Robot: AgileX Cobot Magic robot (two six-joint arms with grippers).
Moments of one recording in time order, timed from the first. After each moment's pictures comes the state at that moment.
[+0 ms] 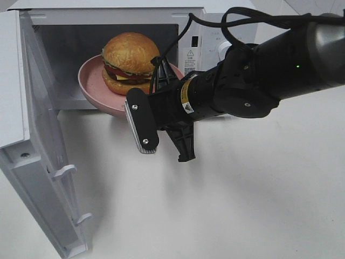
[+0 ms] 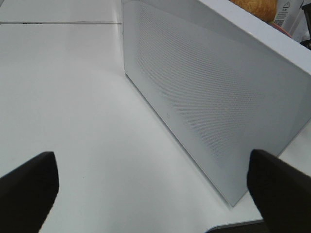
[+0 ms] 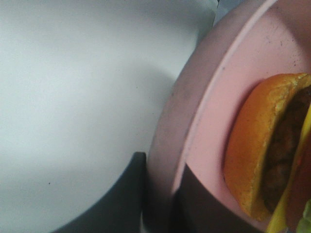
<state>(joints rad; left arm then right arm) -0.08 -0.01 -0.52 -0.13 1.08 0.05 0.73 1.85 -1.01 -0.63 -0.07 -0.71</state>
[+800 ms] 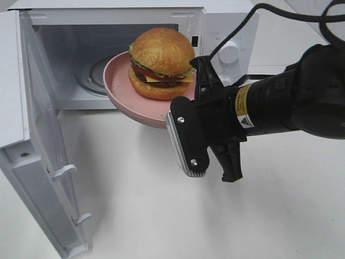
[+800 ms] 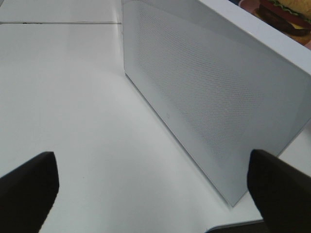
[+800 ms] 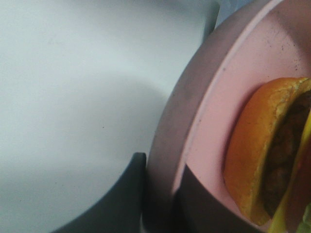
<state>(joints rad) -0.08 -0.01 -0.52 -0.13 1.08 0.05 0.73 1.55 -0.74 -0.64 -0.04 -0.71</state>
